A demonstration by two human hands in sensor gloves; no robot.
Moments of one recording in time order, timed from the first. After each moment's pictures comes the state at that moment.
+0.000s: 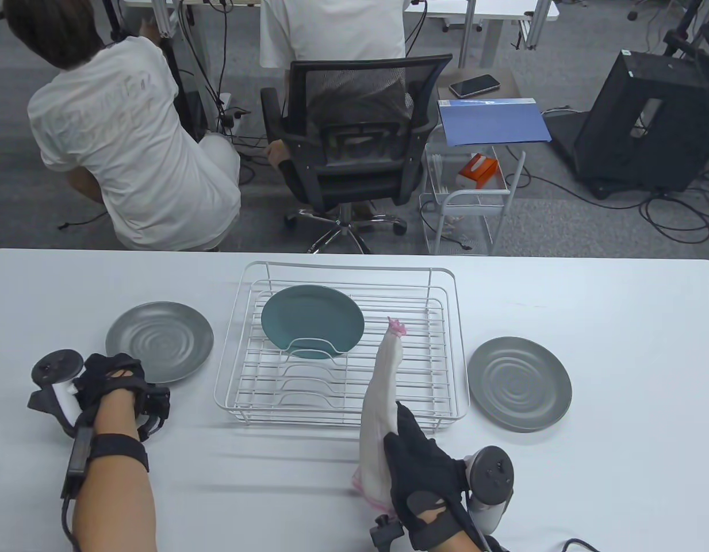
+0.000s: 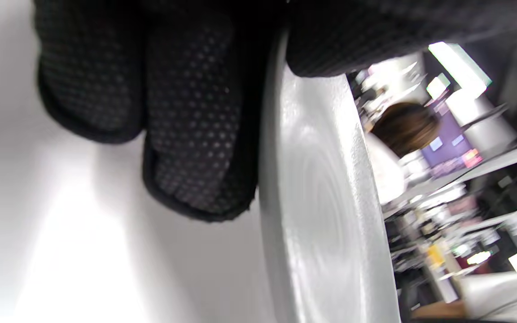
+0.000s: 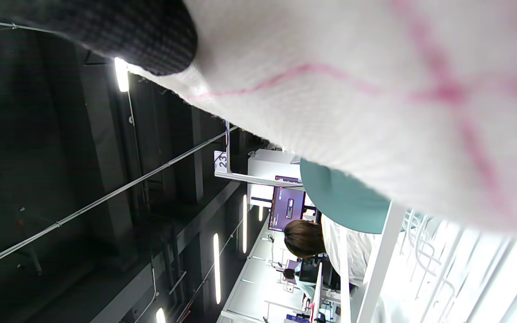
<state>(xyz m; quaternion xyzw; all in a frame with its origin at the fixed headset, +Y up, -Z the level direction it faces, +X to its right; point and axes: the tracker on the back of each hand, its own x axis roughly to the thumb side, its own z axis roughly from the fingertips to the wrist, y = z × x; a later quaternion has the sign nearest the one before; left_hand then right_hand) -0.448 -0.742 -0.390 0.08 0.39 0.48 0.78 0.096 -0.721 -0.256 0.11 -0.08 0.69 0.71</state>
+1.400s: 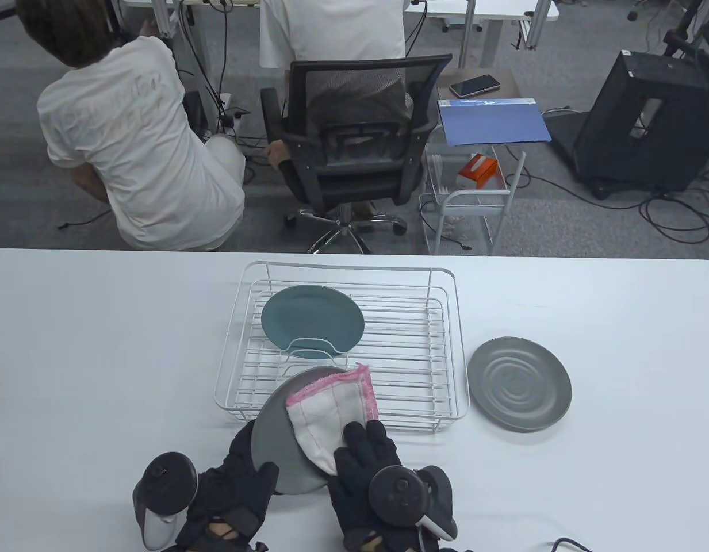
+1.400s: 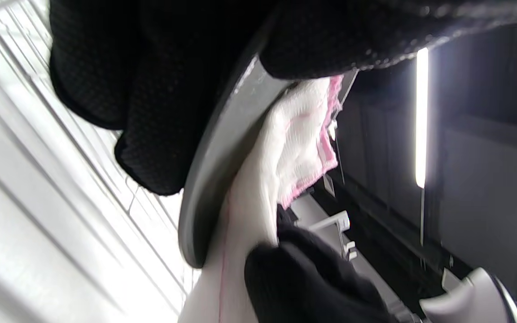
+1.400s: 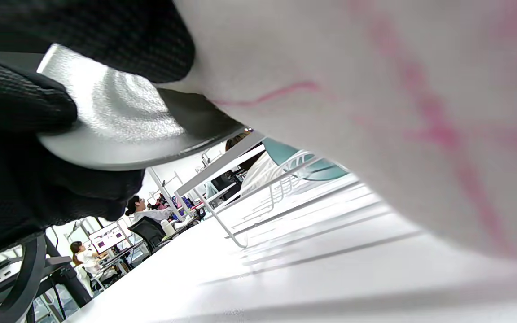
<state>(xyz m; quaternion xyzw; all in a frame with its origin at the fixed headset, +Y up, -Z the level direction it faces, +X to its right) -0.224 -0.705 -0.241 -0.02 -0.17 0.54 0.83 0.033 -0.719 -0.239 0.20 -0.04 0.92 0.34</state>
